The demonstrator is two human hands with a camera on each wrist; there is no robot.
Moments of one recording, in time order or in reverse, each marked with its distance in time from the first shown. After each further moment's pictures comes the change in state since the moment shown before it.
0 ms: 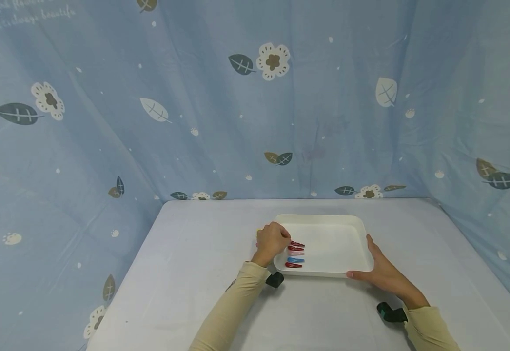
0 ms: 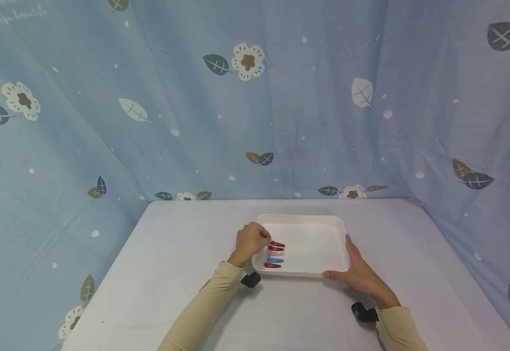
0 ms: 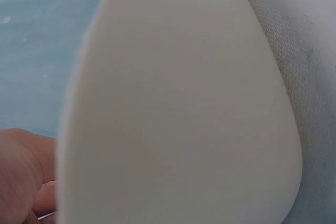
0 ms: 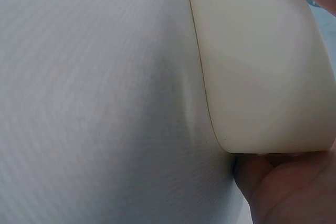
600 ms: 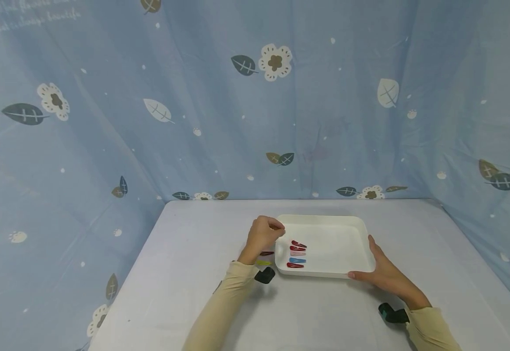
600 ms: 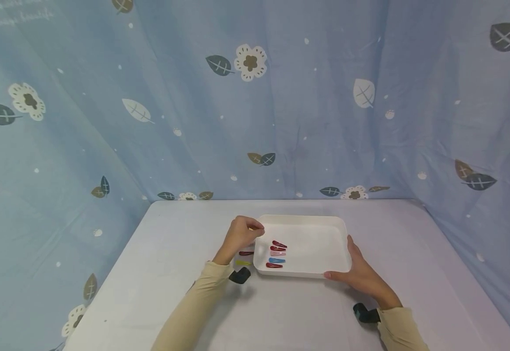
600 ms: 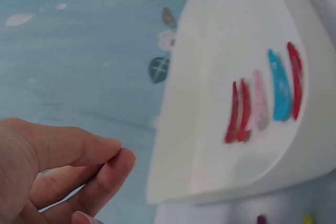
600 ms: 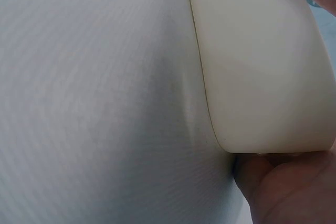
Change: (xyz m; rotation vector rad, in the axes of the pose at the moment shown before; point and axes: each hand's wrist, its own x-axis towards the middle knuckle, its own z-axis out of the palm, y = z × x) left_hand -0.003 -0.017 -0.040 -0.350 -0.031 0.047; right_hand 0.001 0.000 0.000 -0.004 0.006 -0.006
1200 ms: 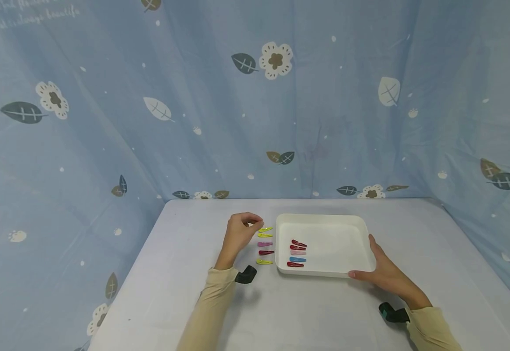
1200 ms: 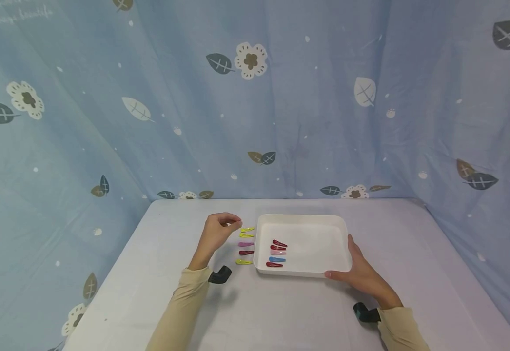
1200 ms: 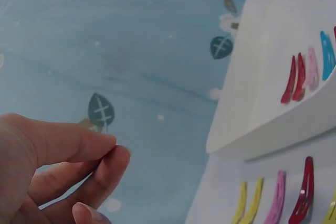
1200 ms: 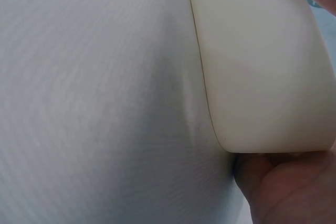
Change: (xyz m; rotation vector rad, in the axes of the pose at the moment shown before) left_hand -0.016 -0.017 -0.051 -0.121 0.157 0.004; right_hand 0.001 0.002 0.000 -0.020 0.008 0.010
